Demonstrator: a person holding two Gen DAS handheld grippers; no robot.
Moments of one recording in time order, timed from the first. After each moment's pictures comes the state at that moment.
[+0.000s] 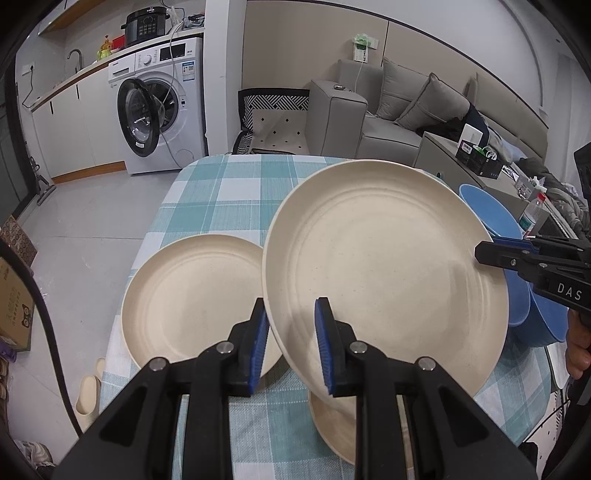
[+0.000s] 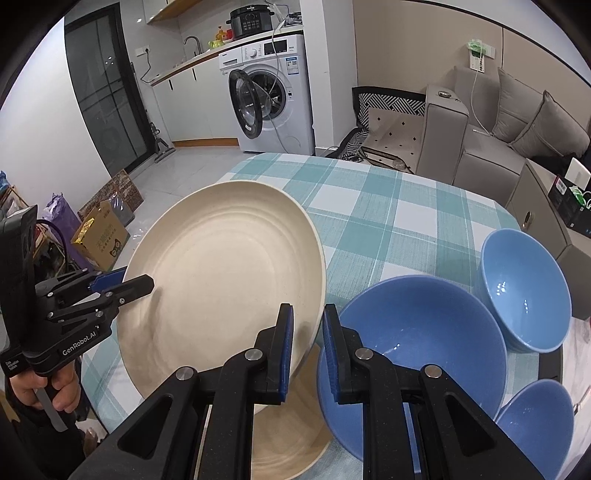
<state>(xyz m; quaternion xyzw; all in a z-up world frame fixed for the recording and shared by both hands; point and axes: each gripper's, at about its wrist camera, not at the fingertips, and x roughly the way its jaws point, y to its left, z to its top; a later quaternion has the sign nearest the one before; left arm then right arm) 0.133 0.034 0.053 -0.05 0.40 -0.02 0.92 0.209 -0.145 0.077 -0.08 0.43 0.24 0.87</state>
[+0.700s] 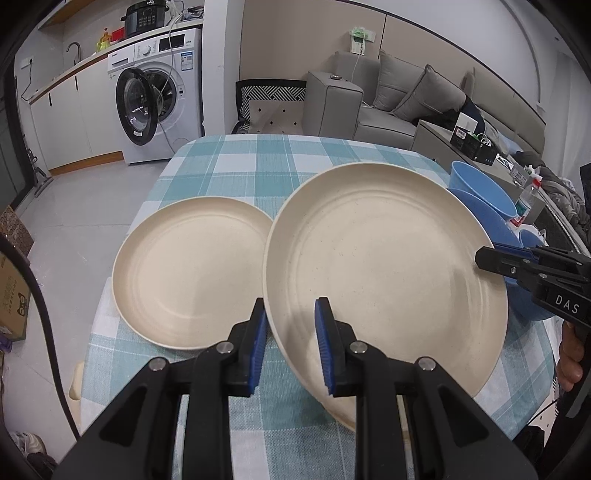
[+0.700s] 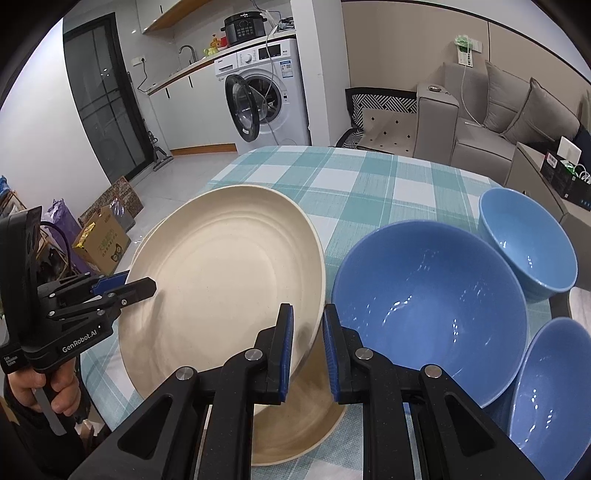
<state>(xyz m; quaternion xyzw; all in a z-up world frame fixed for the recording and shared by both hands) 0.102 0.028 0.027 -0.05 0.41 -0.03 0.91 0.167 -0.161 0.040 -0.06 0.42 0.24 0.87</state>
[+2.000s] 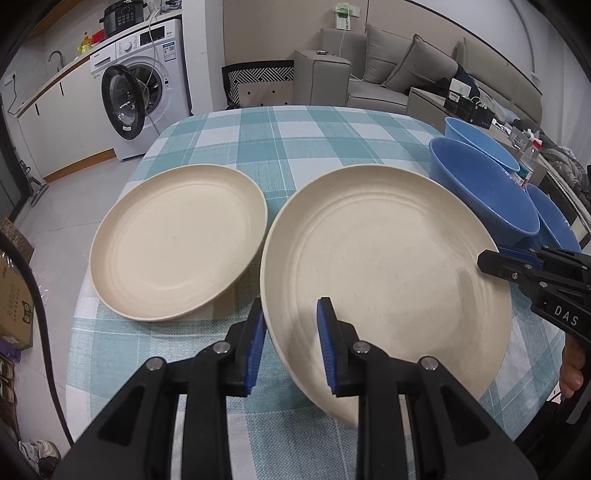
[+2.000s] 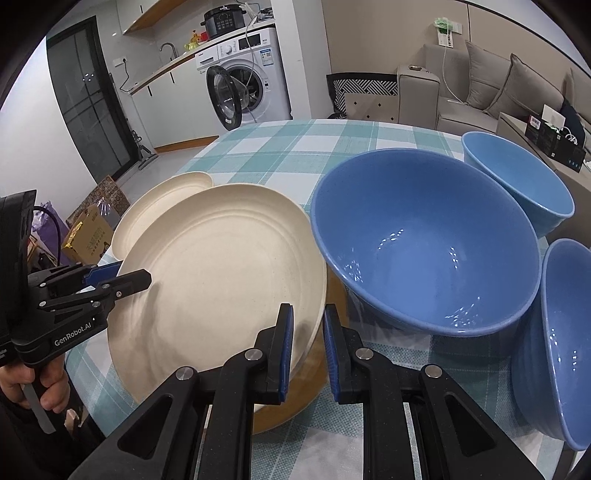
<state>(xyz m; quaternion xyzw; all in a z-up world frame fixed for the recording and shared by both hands) 0.100 0.004 -0.002 -0.01 0.44 -0.04 0.90 0.142 -0.182 -0.006 -0.05 0.44 0.20 0.87</state>
